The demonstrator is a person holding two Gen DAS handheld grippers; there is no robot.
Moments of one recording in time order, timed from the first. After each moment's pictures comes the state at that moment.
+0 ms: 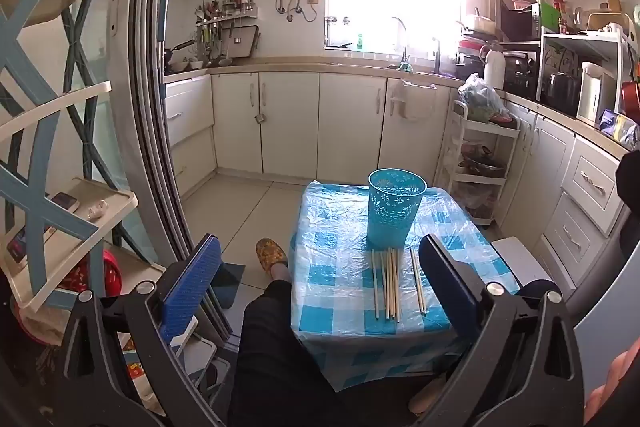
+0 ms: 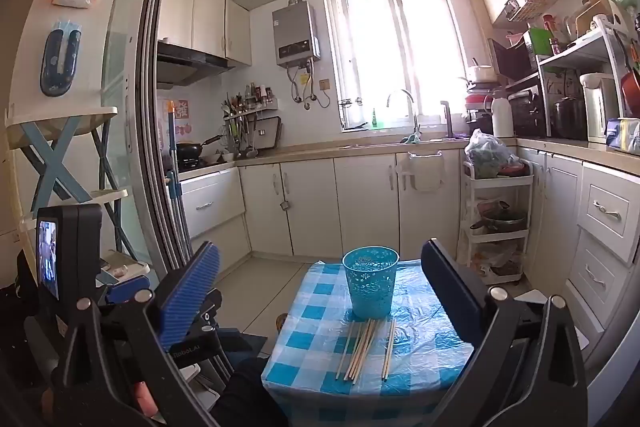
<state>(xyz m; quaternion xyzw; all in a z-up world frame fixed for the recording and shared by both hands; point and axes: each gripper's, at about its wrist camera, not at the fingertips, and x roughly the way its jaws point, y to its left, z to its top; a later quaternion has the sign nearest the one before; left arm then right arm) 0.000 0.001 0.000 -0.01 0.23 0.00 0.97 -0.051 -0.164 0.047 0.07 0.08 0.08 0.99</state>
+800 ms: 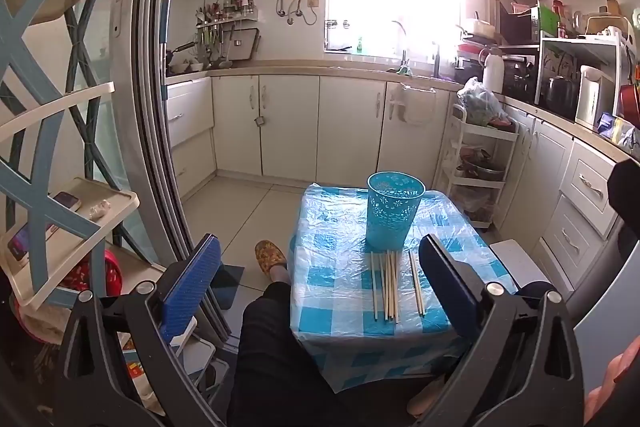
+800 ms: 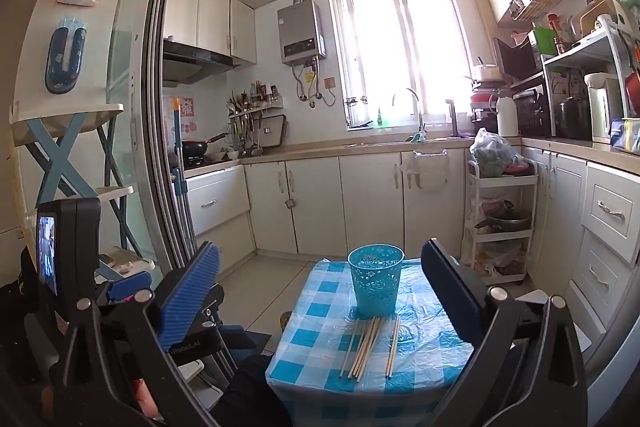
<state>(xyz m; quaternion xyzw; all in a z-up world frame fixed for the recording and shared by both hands) -0.006 0.003 0.003 -0.01 0.22 0.00 0.98 -0.046 -0.158 0.037 0.07 0.11 0.09 0.99</state>
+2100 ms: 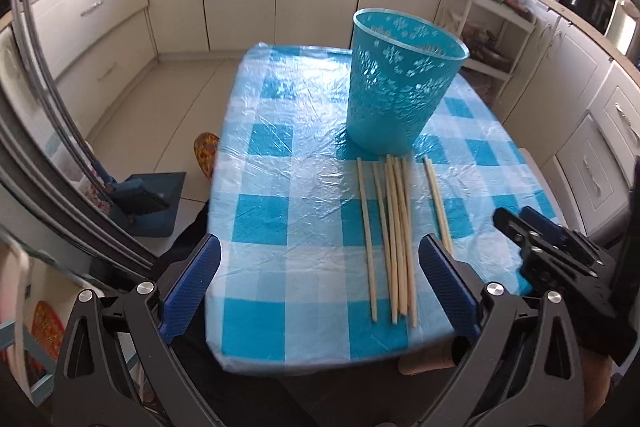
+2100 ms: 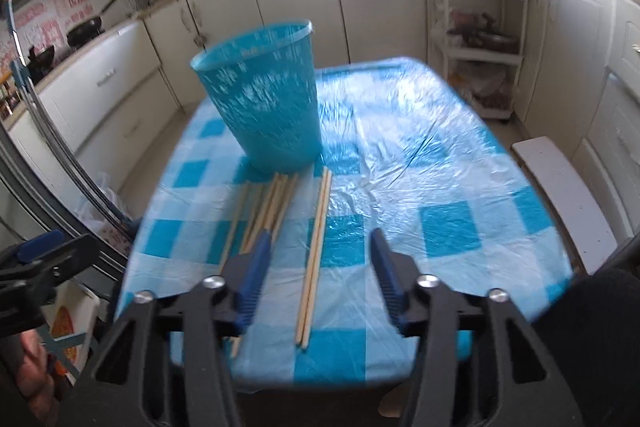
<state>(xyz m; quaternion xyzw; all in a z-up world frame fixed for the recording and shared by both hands) 0.246 -0.043 -0.191 -0.01 0.46 -0.06 0.89 0.222 -0.254 -0.216 0.10 0.42 0.01 0.90</state>
